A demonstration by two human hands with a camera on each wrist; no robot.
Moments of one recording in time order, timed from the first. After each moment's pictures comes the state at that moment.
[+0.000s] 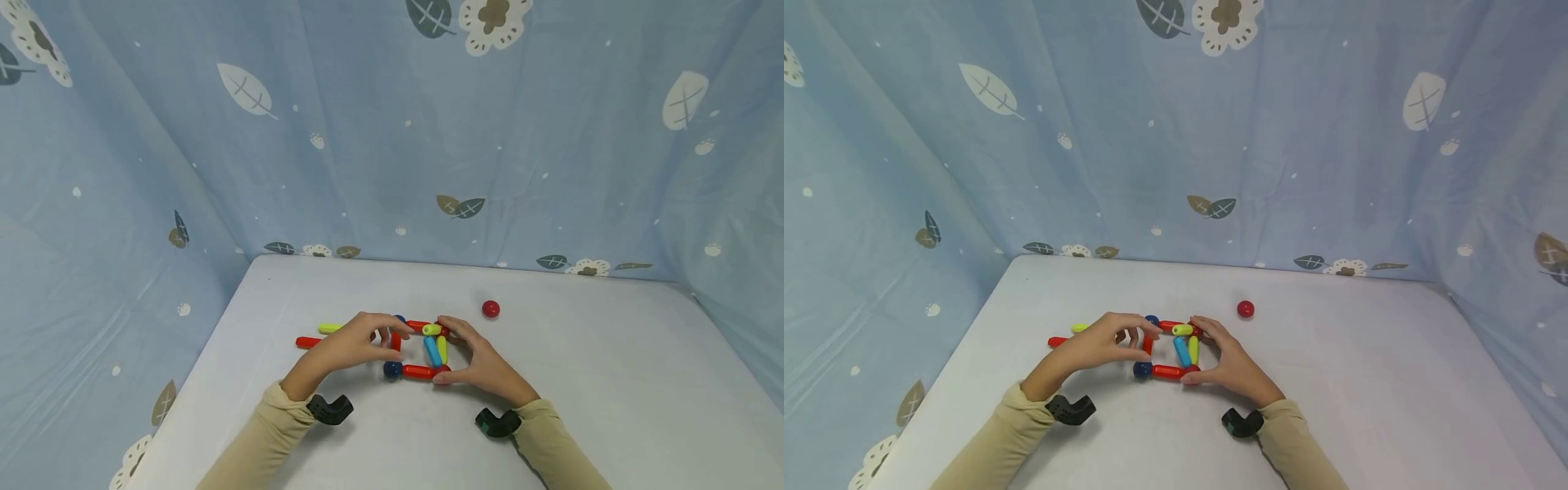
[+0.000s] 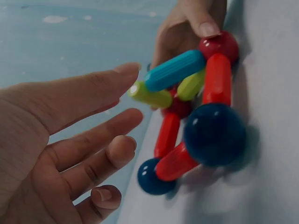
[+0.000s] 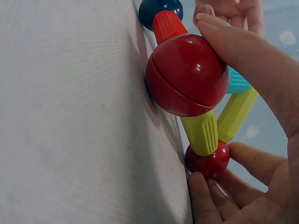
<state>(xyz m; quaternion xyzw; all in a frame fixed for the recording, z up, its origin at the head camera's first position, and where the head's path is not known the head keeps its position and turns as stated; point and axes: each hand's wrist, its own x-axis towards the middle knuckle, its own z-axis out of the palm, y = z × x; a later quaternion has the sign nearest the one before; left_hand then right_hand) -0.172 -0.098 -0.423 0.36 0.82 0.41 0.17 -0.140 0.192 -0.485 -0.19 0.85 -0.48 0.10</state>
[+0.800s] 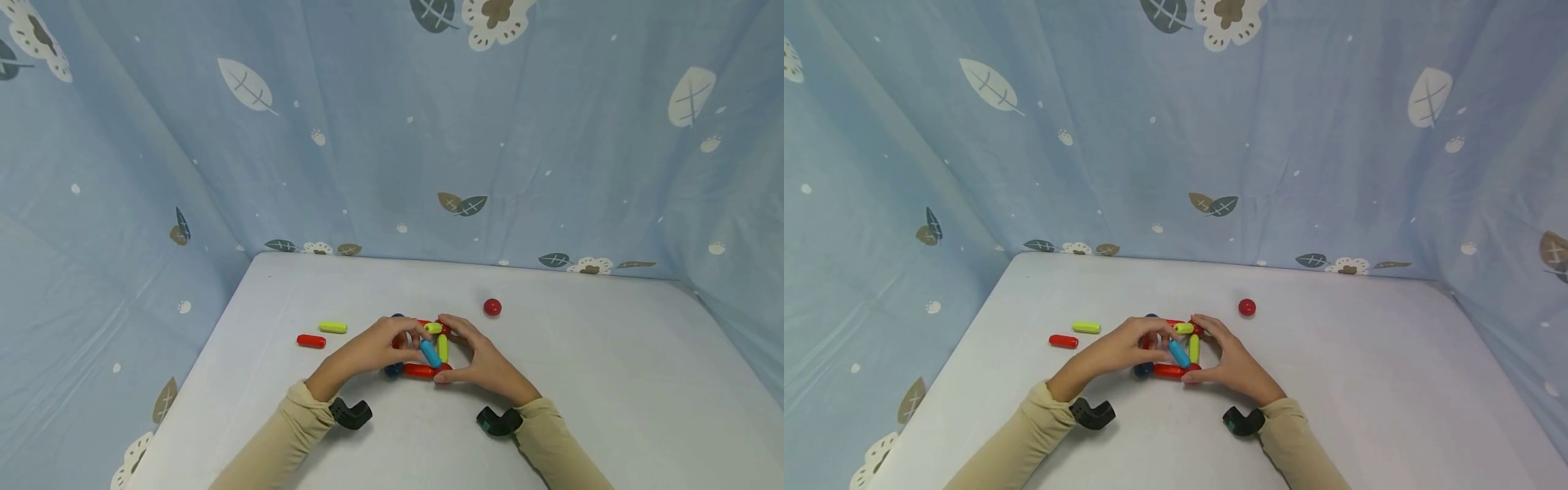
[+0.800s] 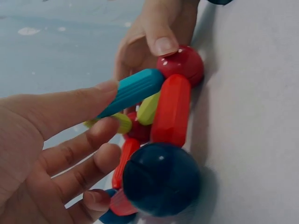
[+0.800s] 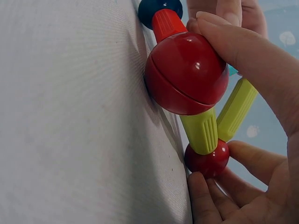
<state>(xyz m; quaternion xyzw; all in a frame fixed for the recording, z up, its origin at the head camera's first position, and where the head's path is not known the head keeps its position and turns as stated) -0.169 -0.064 -0.436 0.37 0.82 0.41 0.16 -0.140 0.194 -0.488 -0.21 0.84 -0.49 0.09</state>
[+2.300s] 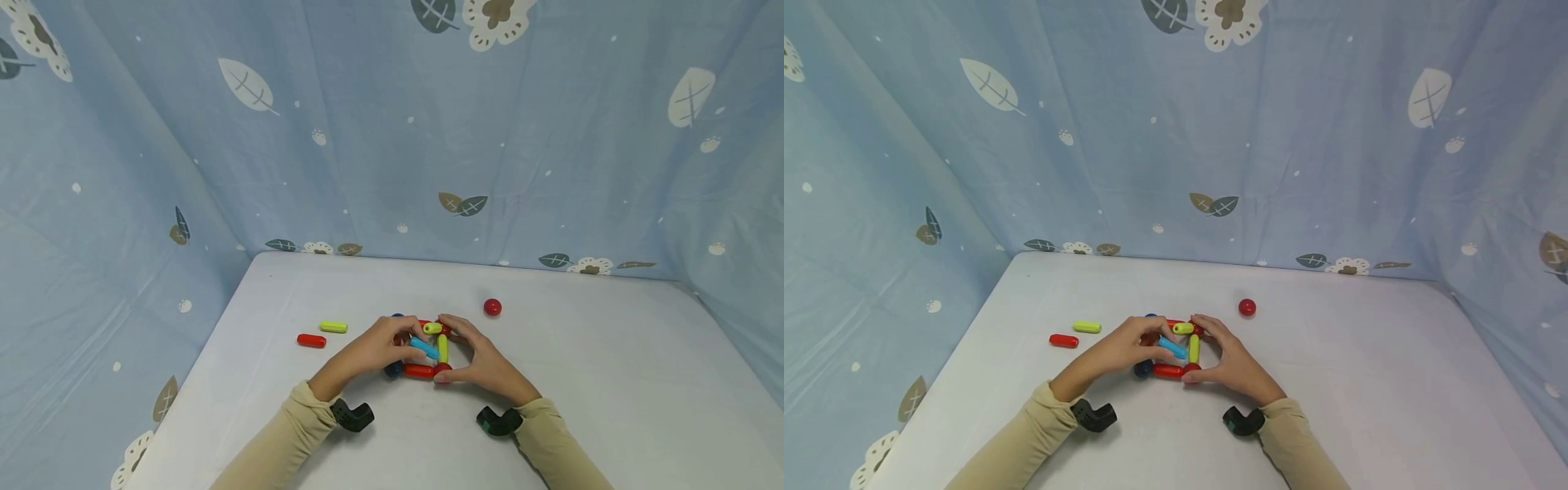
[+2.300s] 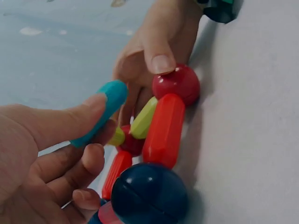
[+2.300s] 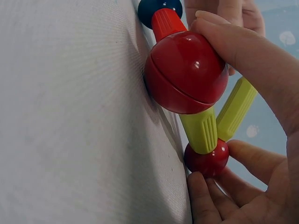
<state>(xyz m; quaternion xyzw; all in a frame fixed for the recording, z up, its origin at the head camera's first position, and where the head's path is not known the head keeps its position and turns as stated) -0.169 -0.062 -0.446 0.34 0.81 0.45 0.15 -0.140 0.193 -0.488 -0.20 0.84 -0.49 0.09</state>
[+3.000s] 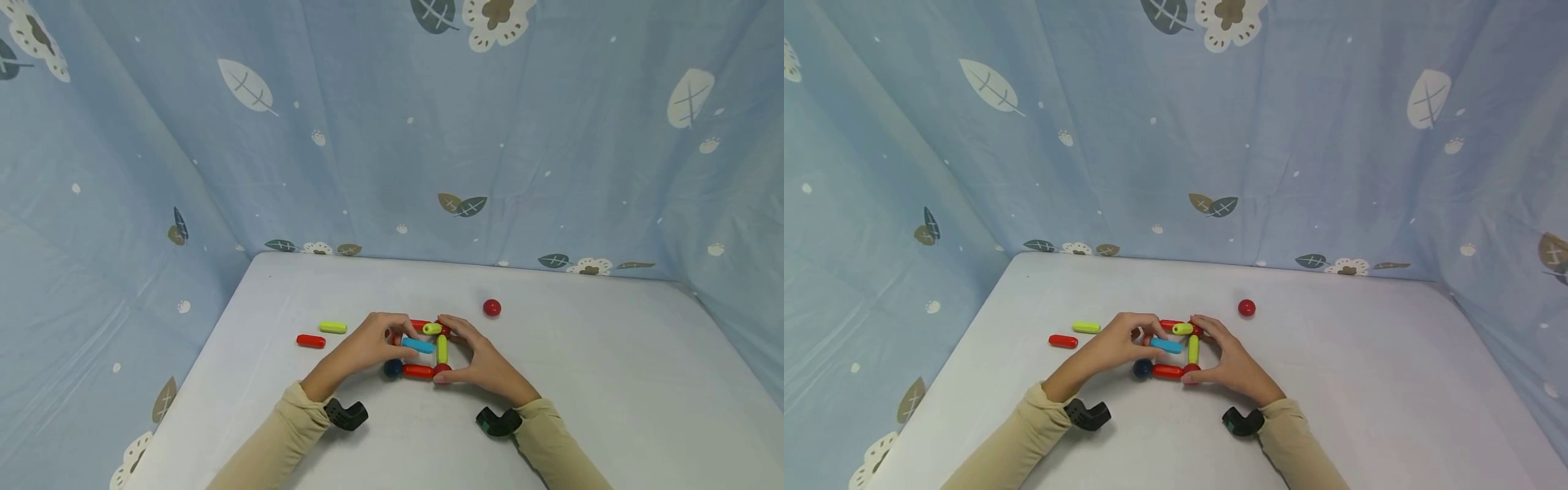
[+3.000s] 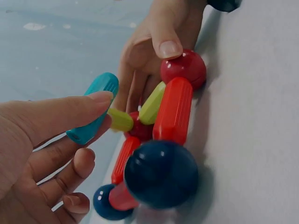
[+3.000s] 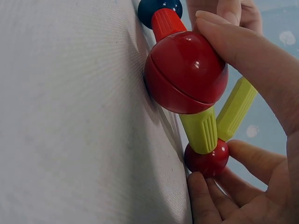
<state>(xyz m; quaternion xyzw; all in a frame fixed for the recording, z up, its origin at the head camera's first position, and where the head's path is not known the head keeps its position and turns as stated) -0.170 -0.073 -0.439 0.30 0.83 0.45 0.13 -0.141 0.193 -0.488 -0.20 0.85 -0.48 0.10</state>
